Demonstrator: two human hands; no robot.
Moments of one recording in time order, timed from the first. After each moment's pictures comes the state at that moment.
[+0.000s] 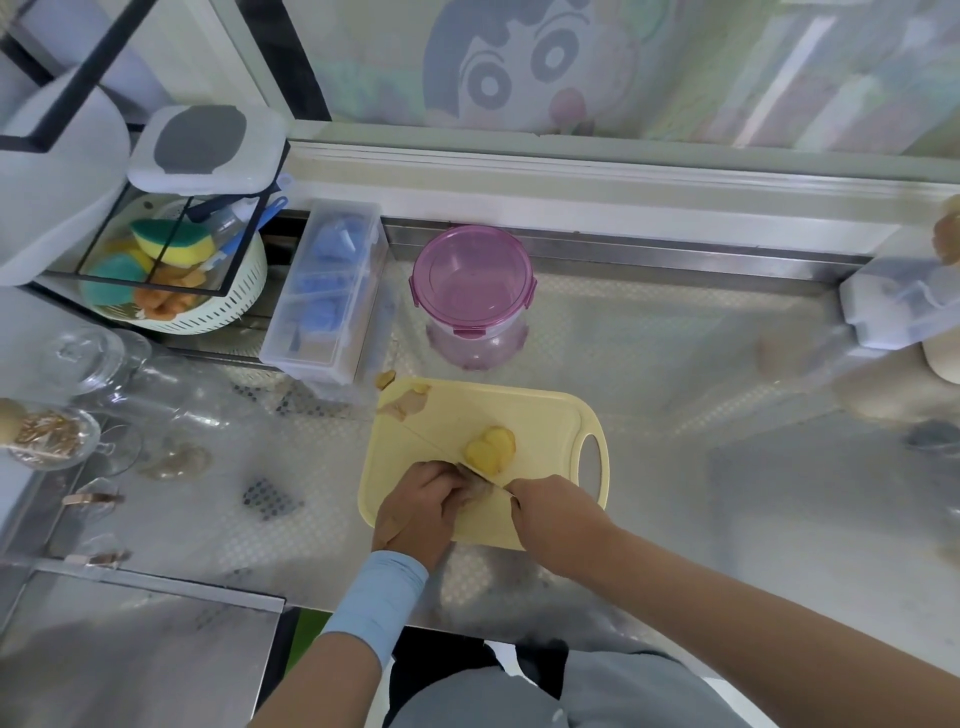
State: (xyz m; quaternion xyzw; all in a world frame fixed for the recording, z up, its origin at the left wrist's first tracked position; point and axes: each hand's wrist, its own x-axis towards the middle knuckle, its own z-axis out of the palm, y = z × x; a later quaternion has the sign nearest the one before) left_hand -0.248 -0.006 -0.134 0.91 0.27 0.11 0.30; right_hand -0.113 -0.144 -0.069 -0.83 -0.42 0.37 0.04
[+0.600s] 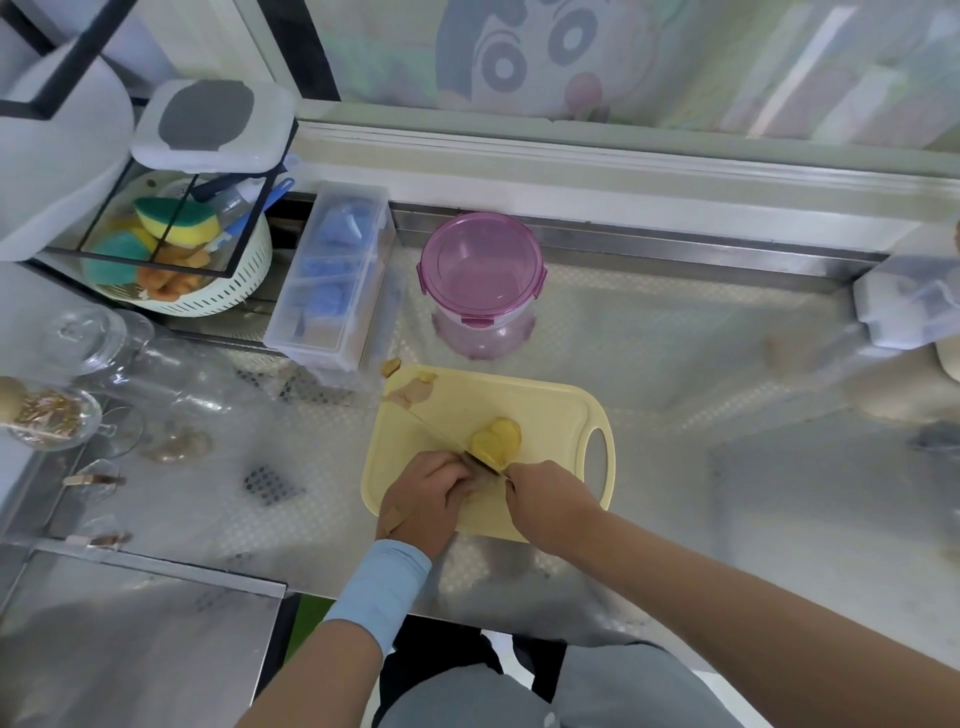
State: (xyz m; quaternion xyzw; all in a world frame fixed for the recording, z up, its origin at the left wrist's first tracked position) left_hand -0.249 -0.005 -0.134 0.91 0.27 0.10 0.30; right_hand -0.113 -0.130 -0.085 -0.83 -0.42 0.37 0.04
